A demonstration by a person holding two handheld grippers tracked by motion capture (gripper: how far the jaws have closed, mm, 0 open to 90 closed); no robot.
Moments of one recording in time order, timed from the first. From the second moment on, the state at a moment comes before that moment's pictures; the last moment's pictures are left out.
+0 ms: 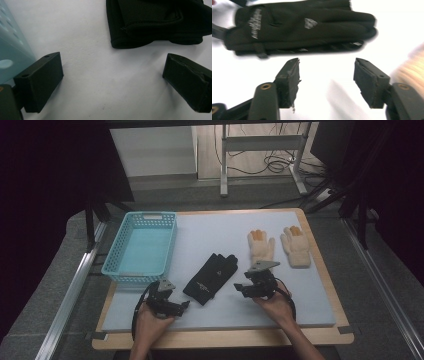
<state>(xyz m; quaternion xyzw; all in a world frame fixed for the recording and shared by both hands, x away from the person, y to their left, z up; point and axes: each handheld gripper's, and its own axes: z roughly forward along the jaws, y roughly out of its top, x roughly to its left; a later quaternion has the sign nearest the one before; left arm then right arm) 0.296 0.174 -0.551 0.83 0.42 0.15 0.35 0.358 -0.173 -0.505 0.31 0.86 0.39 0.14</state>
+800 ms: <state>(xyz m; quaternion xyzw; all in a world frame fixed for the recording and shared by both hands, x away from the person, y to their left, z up) 0.296 0.173 -0.551 0.82 0.42 0.15 0.35 0.362 -0.236 -0.532 0.36 0.84 0.35 0.18</state>
